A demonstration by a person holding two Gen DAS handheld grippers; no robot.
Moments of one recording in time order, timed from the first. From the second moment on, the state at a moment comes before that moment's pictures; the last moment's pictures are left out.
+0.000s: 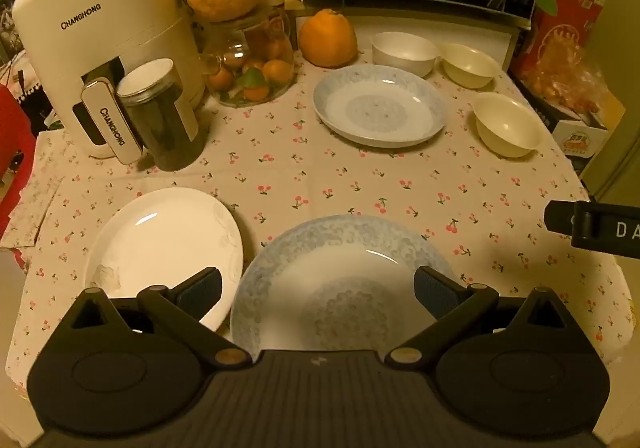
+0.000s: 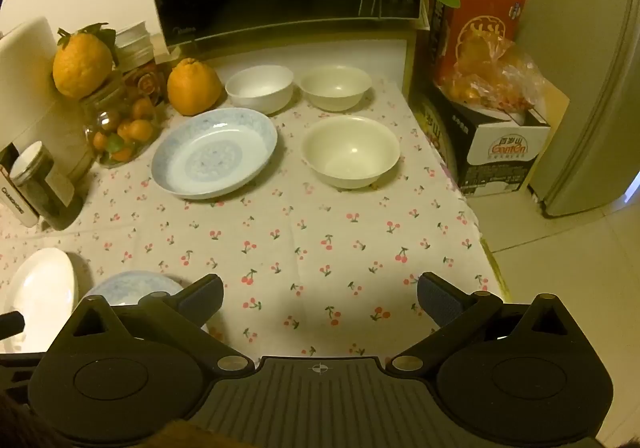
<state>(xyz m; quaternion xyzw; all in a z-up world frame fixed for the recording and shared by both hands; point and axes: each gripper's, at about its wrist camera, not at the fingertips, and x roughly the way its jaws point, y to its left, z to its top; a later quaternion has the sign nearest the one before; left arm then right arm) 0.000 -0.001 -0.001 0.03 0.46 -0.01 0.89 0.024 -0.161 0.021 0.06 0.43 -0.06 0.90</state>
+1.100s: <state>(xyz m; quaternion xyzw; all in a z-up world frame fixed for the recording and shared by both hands) -0.001 0.002 0.001 0.03 0.46 -0.01 0.89 0.024 -0.156 0.019 0.06 0.43 -0.06 0.90</state>
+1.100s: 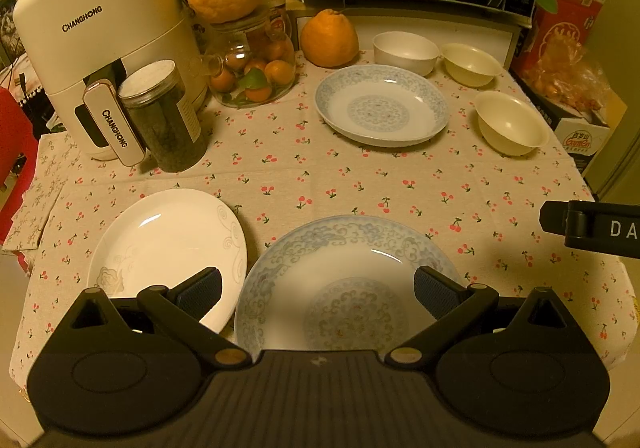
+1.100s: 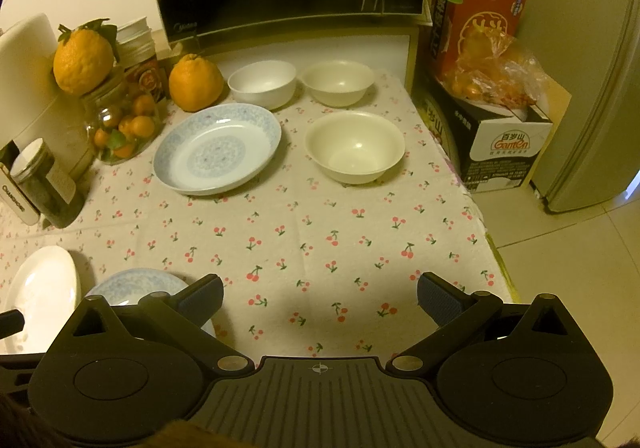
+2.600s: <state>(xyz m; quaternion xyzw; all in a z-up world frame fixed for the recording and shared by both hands) -0.001 0.002 -0.002 0.04 0.46 -0.01 0.89 0.025 -0.152 0.016 0.06 0.44 -0.06 0.90</state>
